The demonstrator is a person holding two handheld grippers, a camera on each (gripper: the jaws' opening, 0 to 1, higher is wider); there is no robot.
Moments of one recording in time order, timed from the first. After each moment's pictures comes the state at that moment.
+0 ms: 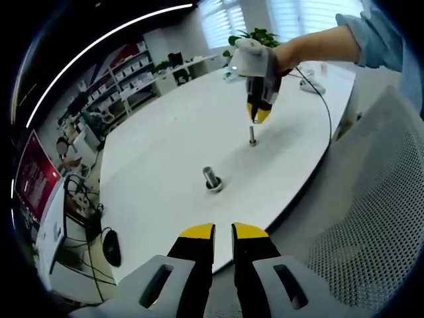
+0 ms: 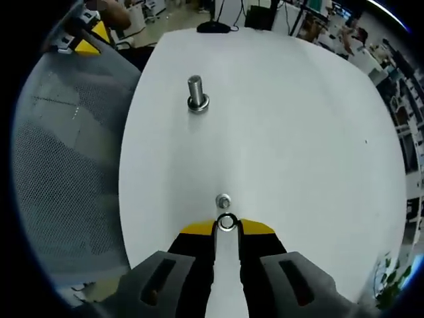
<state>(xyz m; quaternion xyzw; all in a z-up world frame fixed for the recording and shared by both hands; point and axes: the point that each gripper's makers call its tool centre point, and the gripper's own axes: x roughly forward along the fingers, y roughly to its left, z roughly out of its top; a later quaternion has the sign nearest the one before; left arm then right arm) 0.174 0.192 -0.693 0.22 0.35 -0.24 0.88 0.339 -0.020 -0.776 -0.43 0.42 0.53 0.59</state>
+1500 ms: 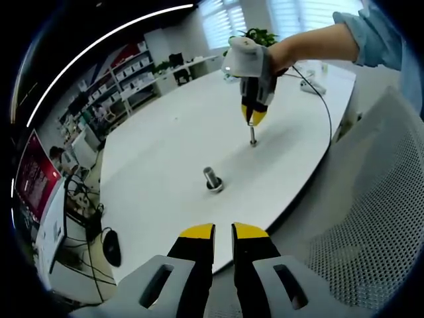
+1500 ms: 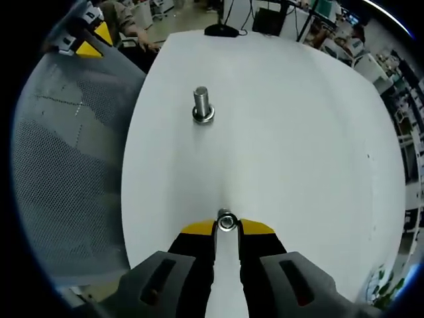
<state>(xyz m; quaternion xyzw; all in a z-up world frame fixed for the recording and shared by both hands) 0.174 0.192 -0.692 0.22 0.35 -0.24 0.88 0.337 0.001 -0.770 -0.44 0.41 0.54 0.58</state>
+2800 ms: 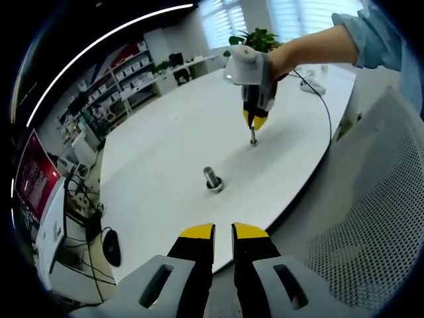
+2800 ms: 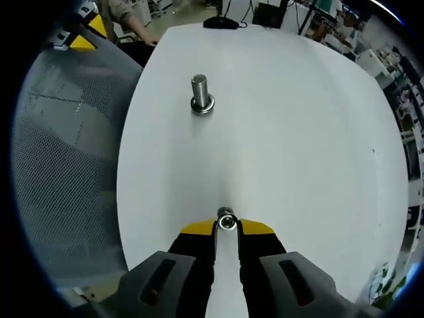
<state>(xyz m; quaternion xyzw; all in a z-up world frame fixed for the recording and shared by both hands) 0.174 0.192 -0.693 0.22 0.35 -0.24 0.88 0.338 -0.002 -0.790 -0.45 0.42 0.54 0.57</state>
